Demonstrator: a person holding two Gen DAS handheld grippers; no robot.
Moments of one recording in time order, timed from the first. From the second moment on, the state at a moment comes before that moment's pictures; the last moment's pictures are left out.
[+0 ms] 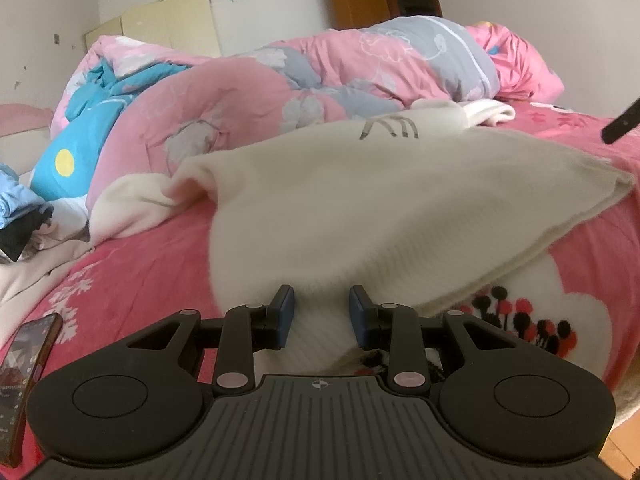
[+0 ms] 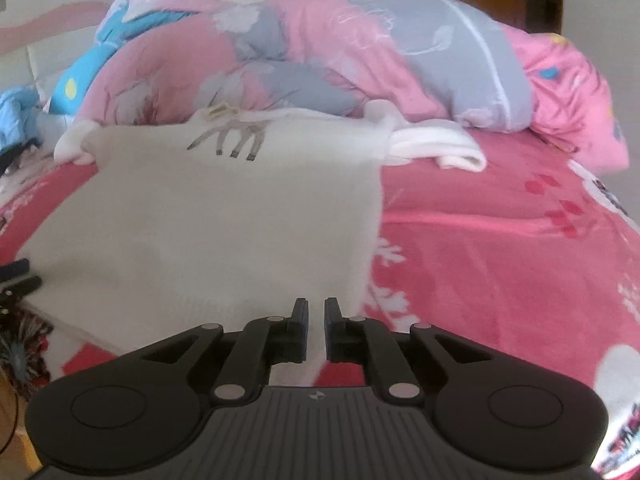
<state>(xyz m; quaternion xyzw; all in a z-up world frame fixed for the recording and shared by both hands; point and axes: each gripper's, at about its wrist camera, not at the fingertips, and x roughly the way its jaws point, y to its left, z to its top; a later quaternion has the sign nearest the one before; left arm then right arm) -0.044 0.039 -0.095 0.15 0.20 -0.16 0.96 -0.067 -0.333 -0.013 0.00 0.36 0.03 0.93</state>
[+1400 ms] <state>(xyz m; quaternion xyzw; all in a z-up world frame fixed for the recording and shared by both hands) -0.042 0.039 -0.093 0.15 0.21 -0.17 0.95 -0.135 -0.302 -0.007 -0.09 0.33 0.05 0.94</state>
